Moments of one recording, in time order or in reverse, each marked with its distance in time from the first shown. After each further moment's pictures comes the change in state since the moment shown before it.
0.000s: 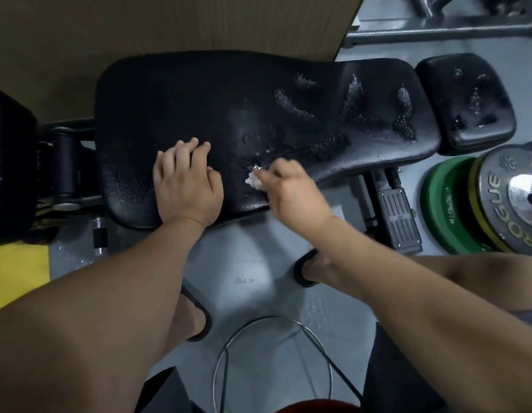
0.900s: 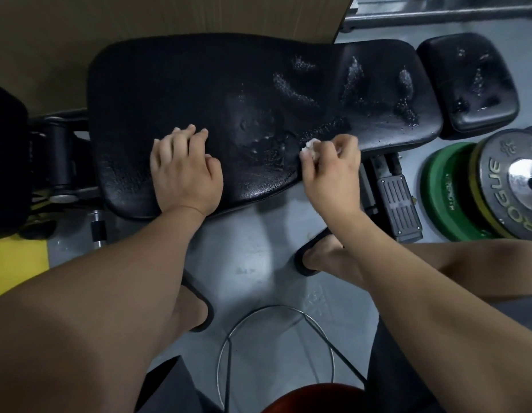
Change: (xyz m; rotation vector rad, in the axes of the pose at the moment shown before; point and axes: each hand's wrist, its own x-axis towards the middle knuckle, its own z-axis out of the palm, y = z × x) left_hand 0.000 0.002 -0.001 -0.003 0.004 0.004; right_hand -0.025 0.036 -0.006 0.024 0.315 0.508
